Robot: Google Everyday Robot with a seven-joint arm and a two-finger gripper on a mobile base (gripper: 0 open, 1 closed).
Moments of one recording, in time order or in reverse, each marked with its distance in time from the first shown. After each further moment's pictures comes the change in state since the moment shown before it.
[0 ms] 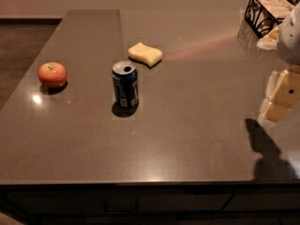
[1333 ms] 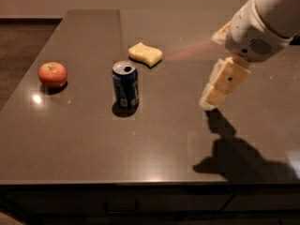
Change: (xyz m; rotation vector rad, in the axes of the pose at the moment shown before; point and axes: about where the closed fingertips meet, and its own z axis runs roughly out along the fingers) arm -0.090 -0.016 0.032 -0.021 -0.252 0.032
